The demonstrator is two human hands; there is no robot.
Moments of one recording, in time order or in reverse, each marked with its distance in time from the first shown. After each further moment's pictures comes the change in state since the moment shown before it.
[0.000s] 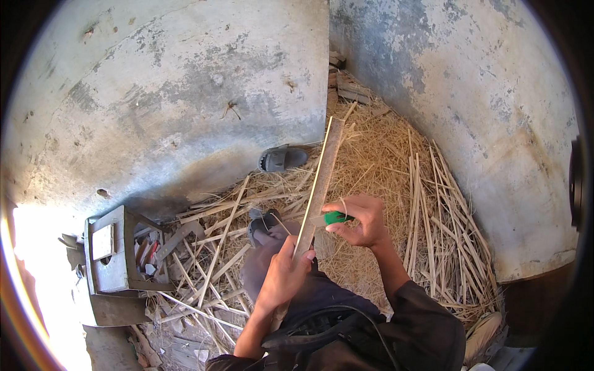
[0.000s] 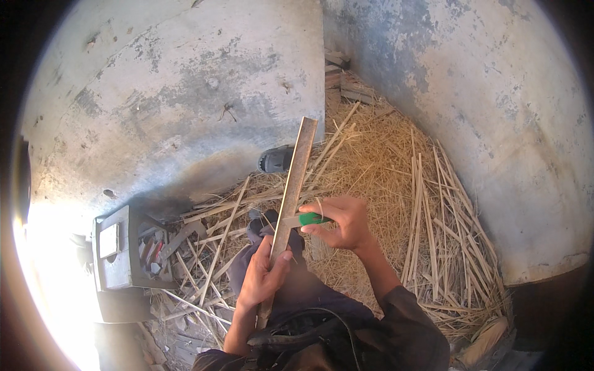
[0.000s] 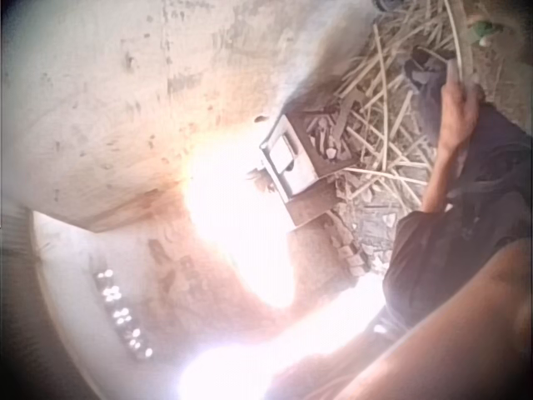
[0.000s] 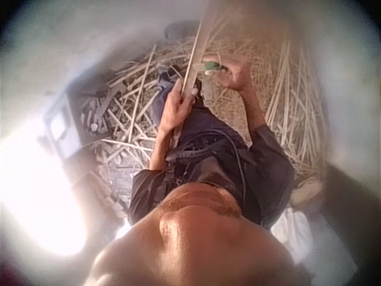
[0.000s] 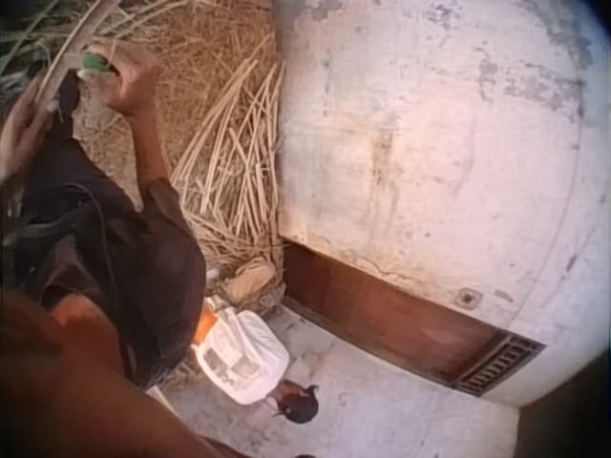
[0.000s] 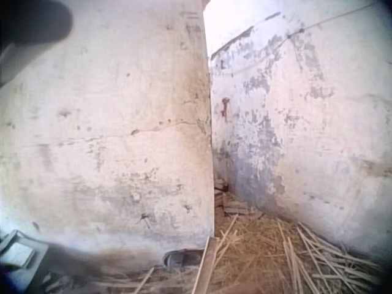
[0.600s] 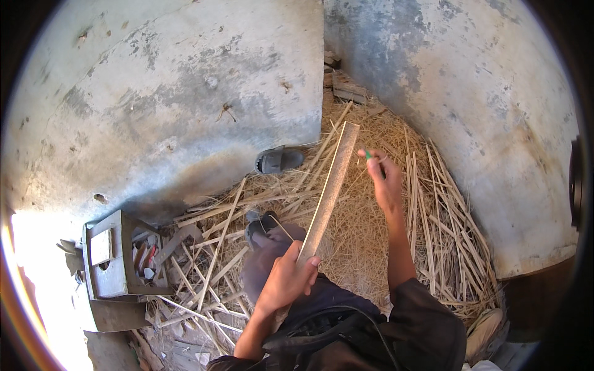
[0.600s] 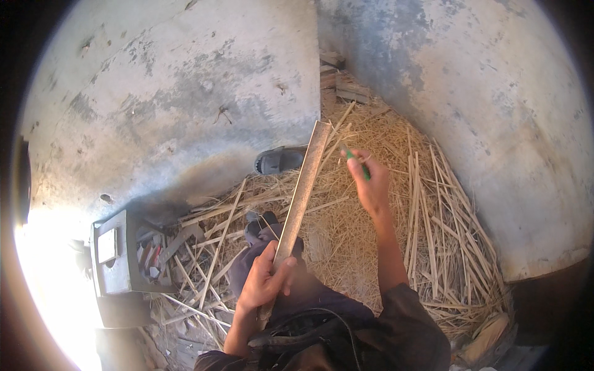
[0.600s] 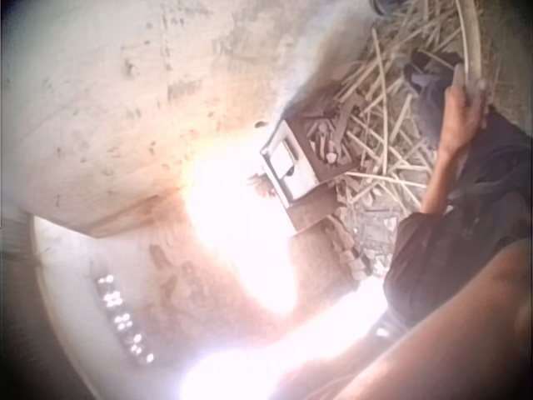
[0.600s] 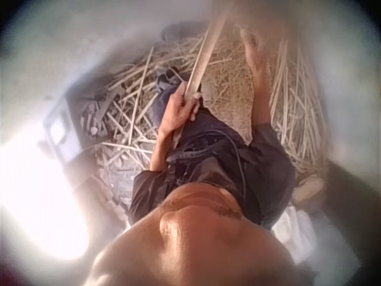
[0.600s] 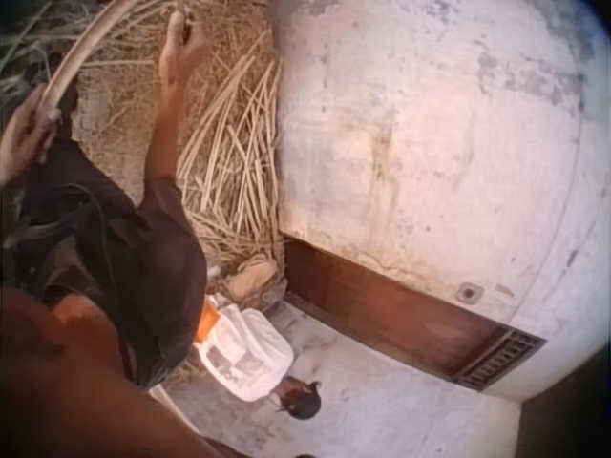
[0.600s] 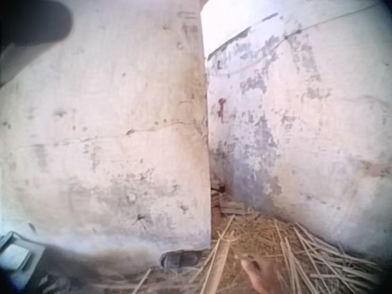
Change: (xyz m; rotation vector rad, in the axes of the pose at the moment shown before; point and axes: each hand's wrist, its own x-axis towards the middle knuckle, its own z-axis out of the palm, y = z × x) left_hand 0.002 0.017 -0.001 -0.053 -0.157 -0.085; right_hand 0.014 0.073 -0.026 0.072 0.334 0.483
